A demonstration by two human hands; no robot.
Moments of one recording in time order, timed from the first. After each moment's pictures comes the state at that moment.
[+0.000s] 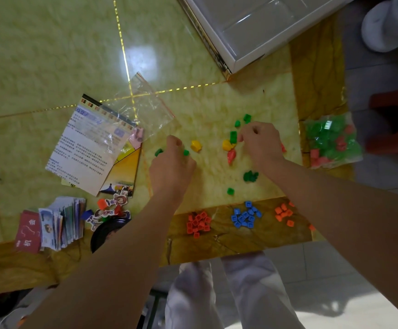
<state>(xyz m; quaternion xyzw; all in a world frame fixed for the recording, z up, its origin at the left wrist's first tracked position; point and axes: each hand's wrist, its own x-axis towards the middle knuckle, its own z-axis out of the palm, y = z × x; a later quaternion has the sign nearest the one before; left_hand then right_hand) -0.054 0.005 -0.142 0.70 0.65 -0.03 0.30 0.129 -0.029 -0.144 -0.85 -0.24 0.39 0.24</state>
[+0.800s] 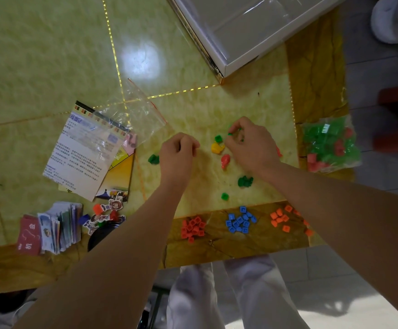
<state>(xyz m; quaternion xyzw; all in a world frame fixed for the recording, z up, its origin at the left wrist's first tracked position) -0.012 0.021 -0.138 0.49 0.65 0.18 0.56 0.144 -0.026 -0.150 -0.81 -0.42 0.37 0.16</state>
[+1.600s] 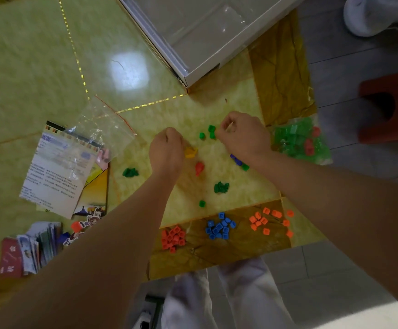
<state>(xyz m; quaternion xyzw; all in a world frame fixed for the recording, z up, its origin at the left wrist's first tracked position) 0.045 0.034 -0.141 0.51 0.70 0.09 0.48 0.194 -0.023 -0.141 -0.84 -0.36 0.38 0.15</state>
